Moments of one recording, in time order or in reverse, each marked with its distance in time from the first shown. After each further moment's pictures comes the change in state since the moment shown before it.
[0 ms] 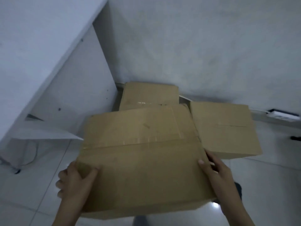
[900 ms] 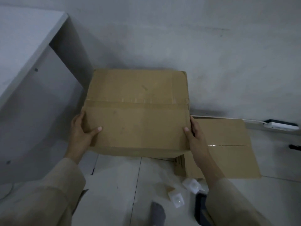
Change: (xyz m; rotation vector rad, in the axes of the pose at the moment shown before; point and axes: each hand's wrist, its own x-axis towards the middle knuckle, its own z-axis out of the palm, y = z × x) left_hand 0.184 0.184 0.093 -0.183 -0.040 0.497; right_hand 0.239 -0.052 0.015 0.233 -0.036 -0.257
